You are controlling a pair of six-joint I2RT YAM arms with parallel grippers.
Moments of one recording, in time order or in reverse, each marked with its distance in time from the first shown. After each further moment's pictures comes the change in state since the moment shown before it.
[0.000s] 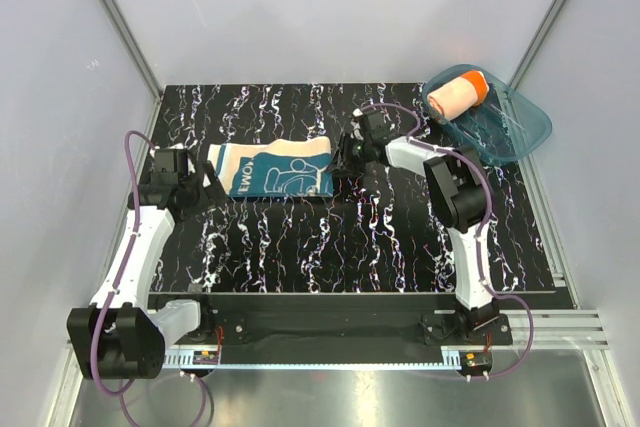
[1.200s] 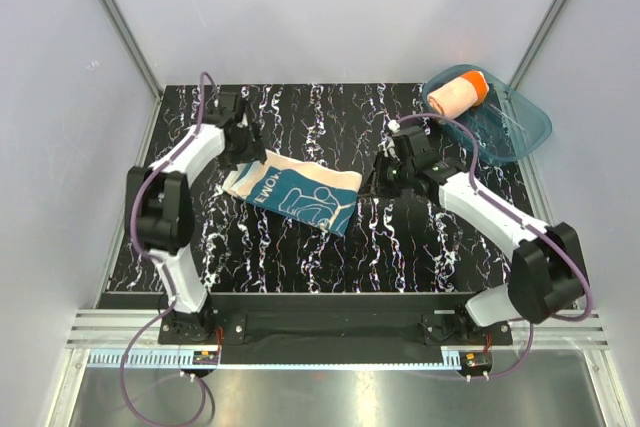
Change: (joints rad) left arm -0.187 0.741 0.533 0.102 0.004 0.016; right arm 0.048 -0.774 -0.479 -0.242 0.182 -0.008
